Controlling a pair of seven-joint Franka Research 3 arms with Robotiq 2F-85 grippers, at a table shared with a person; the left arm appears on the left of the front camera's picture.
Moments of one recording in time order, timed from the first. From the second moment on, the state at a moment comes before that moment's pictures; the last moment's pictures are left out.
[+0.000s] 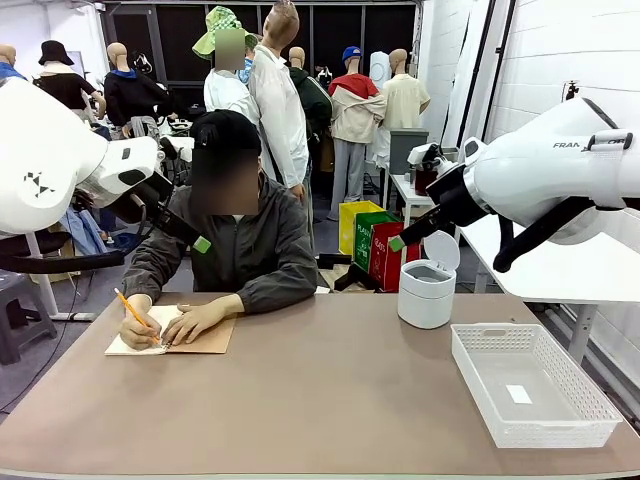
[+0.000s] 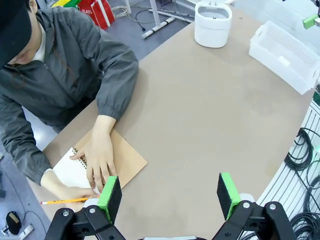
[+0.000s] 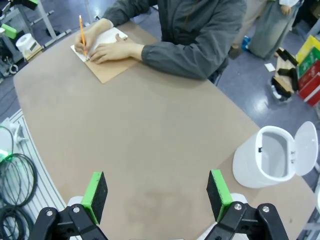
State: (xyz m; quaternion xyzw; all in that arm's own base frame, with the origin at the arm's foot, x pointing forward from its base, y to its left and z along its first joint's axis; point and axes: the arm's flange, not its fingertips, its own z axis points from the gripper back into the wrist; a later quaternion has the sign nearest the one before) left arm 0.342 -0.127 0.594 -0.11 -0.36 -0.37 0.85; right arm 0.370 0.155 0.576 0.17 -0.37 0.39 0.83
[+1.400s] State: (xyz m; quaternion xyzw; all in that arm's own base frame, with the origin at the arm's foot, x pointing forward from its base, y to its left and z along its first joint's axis) left arm 0.342 -0.128 0.592 -0.10 -0.36 -0.37 0.85; right arm 0.370 0.154 0.576 0.17 -0.37 0.39 0.83
